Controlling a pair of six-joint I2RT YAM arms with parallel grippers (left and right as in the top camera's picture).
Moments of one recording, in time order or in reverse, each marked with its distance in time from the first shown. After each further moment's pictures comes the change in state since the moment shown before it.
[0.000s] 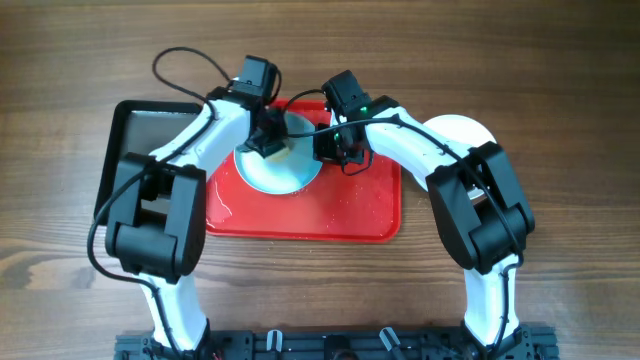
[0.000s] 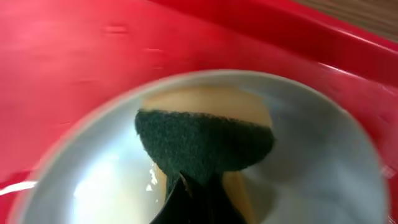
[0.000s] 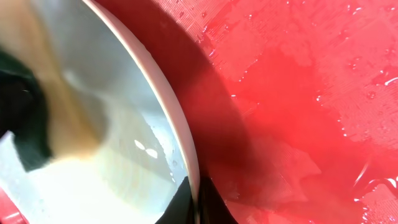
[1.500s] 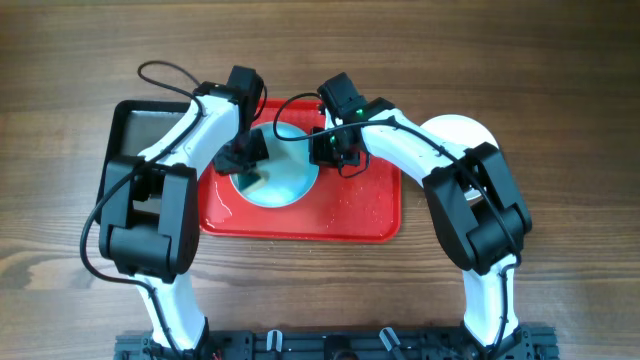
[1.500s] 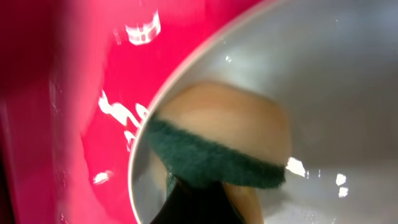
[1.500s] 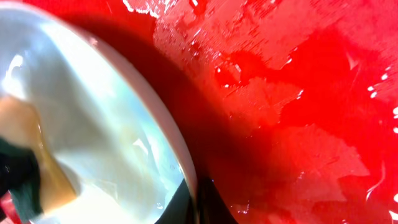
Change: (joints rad) left arm 0.048 -0.007 0.018 -0.377 -0.036 0.035; right arm 0.014 0.004 0.001 0.002 -0.025 -0.034
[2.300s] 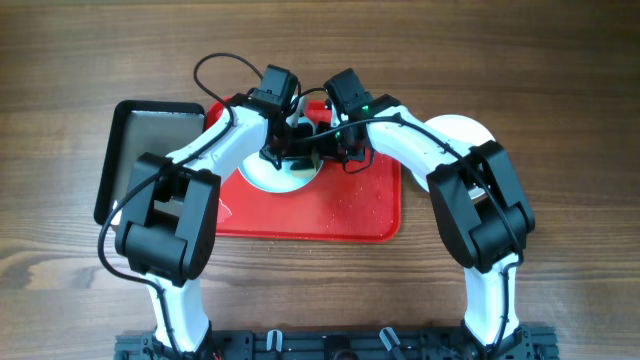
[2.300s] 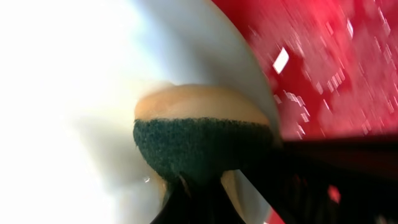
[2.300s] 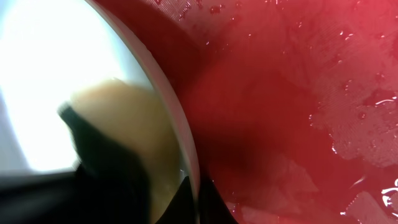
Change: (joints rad) left arm -0.128 0.011 -0.036 0.386 0.285 0.169; right arm -0.023 0.000 0.003 0.010 0.023 0.004
